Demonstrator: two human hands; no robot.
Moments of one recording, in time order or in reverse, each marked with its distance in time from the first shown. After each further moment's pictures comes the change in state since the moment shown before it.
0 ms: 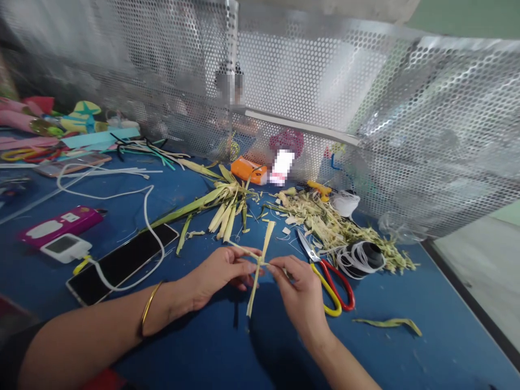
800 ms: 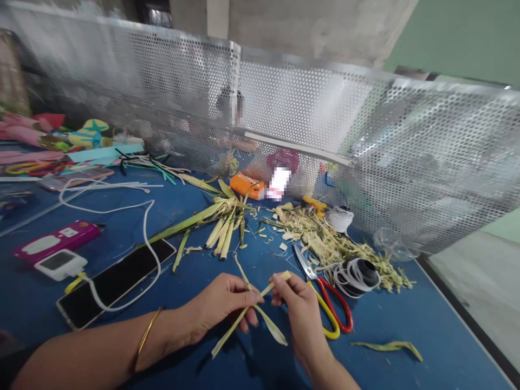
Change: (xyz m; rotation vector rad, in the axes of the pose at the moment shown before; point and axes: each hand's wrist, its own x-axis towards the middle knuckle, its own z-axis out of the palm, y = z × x) left_hand -0.003 -0.016 0.004 0.077 -0.112 -0.033; right_hand 0.003 -0.002 0.008 0.582 0.056 0.409
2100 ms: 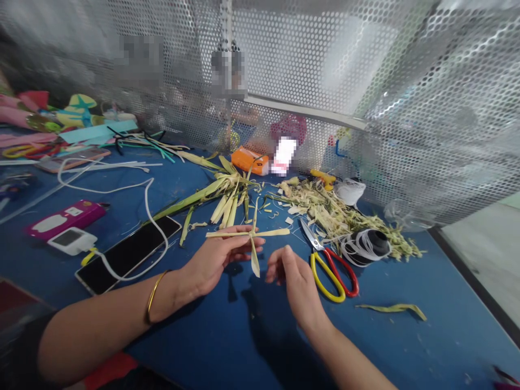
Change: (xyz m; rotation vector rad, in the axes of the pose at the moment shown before) left_hand 0.000 0.024 -0.005 -0.291 0.257 0.167; right_hand -0.012 -0.003 0.005 -0.184 -0.146 0.011
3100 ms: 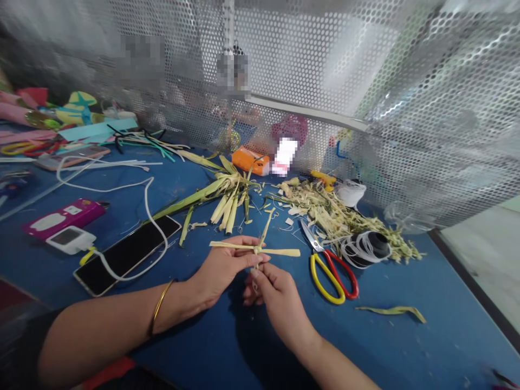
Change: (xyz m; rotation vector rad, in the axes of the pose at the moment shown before) left_hand -0.003 -0.020 0.006 0.023 -0.048 0.035; right_hand -0.011 0.012 0.020 -0.198 -0.213 -0.108
